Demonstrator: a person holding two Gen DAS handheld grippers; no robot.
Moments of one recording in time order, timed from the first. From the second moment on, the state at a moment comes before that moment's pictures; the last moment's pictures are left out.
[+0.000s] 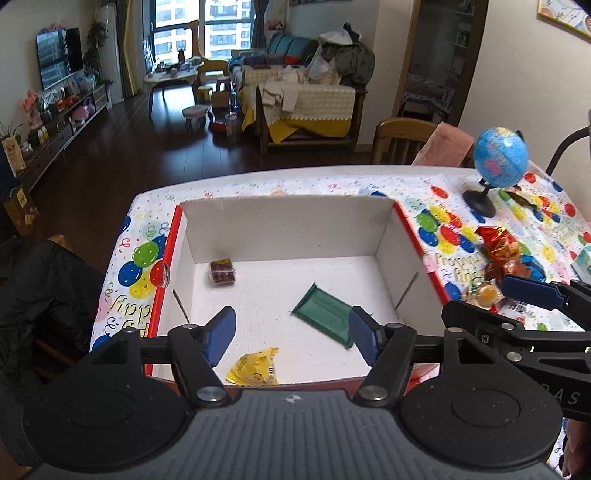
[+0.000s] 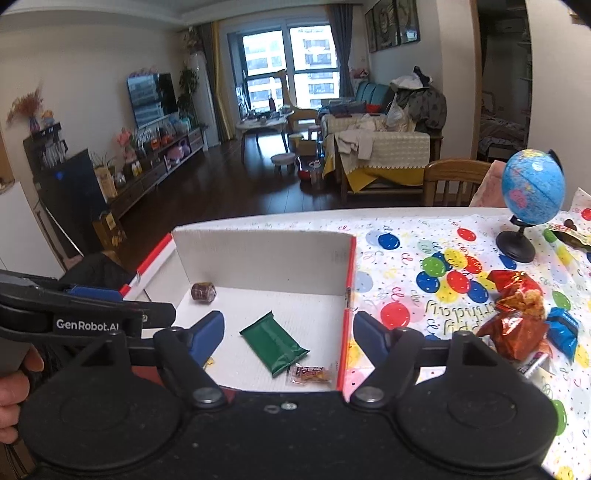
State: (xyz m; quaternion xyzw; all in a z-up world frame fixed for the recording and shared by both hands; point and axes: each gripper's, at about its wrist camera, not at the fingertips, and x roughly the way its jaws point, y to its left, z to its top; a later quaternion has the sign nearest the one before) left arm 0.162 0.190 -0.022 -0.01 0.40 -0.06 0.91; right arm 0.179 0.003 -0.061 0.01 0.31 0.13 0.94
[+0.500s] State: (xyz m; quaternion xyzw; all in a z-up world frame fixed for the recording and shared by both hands) left arm 0.118 0.149 0.004 -0.02 0.35 -0.07 0.93; right arm 0.132 -0.048 -0.044 0.05 0.24 0.09 0.96
